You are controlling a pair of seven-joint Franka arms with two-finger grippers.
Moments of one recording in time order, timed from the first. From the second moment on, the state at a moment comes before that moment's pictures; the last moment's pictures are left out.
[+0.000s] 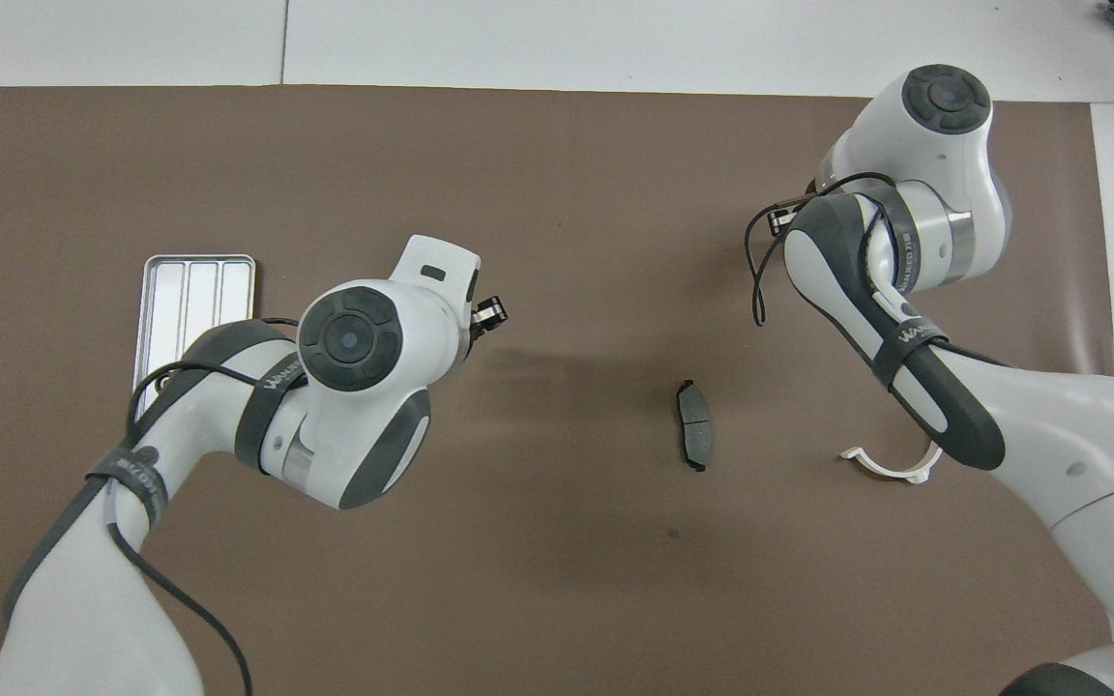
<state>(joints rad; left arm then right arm) -0.51 0.26 -0.06 -1.96 0.02 2.43 -0.96 -0.06 0.69 0.22 -1.37 -0.20 2.04 0.03</state>
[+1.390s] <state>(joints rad) -0.22 0.19 0.02 -1.85 0.02 2.11 -0.79 0.18 0.69 0.24 -1.37 -0.25 2.10 0.36</state>
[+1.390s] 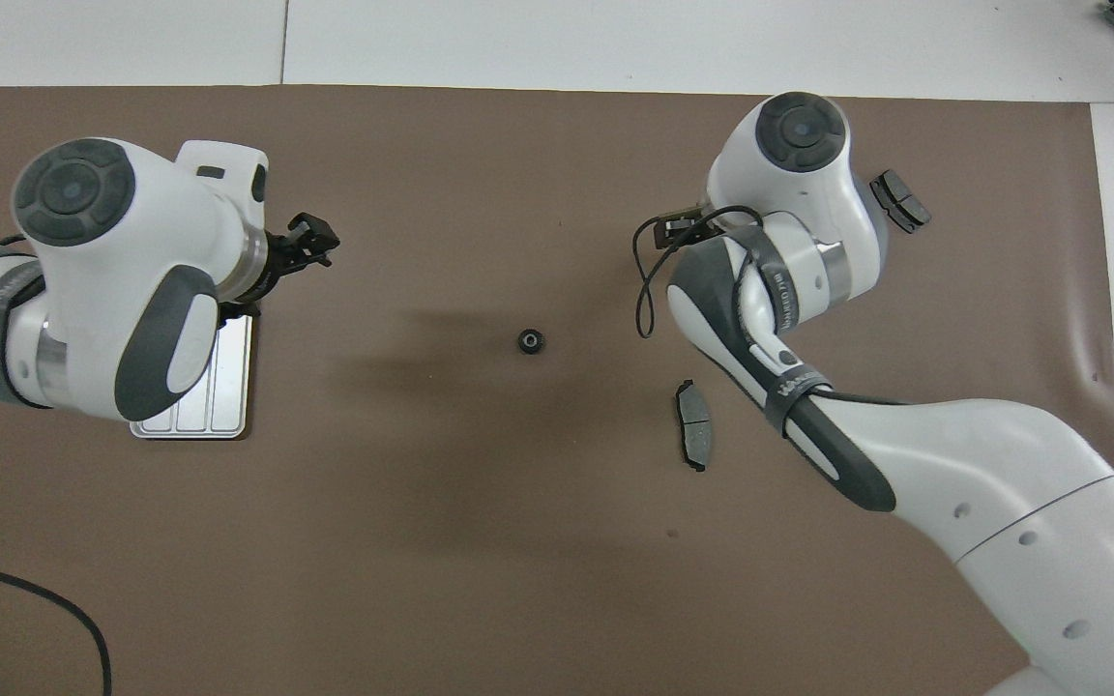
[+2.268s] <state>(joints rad) 0.03 0.11 0.02 -2.25 0.02 2.40 -0.56 0.43 0.71 0.24 -1.40 -0.26 2.21 0.77</state>
